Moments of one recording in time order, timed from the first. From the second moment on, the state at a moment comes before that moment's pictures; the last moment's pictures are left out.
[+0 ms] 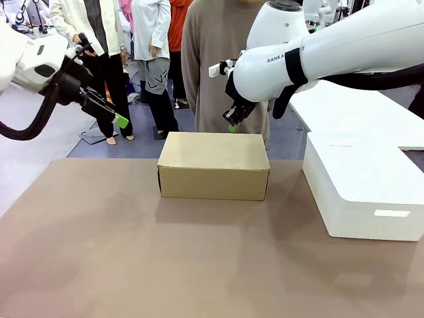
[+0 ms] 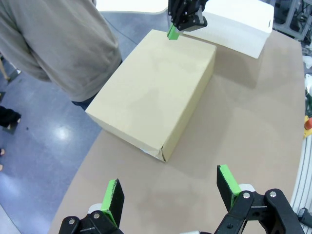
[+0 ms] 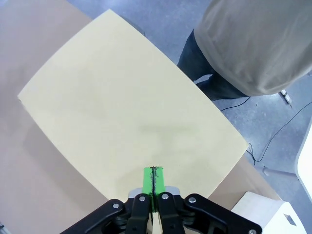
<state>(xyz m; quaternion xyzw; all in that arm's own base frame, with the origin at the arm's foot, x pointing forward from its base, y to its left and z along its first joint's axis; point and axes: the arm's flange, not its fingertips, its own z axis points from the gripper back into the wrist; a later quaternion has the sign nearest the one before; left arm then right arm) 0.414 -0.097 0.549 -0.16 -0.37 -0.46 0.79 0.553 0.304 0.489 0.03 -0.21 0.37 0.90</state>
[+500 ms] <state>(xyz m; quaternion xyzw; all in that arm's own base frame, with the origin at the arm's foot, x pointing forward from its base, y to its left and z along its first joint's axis) 0.414 -0.097 0.549 -0.16 -0.37 -0.46 0.79 0.550 0.304 0.496 0.03 -0.22 0.37 0.90</state>
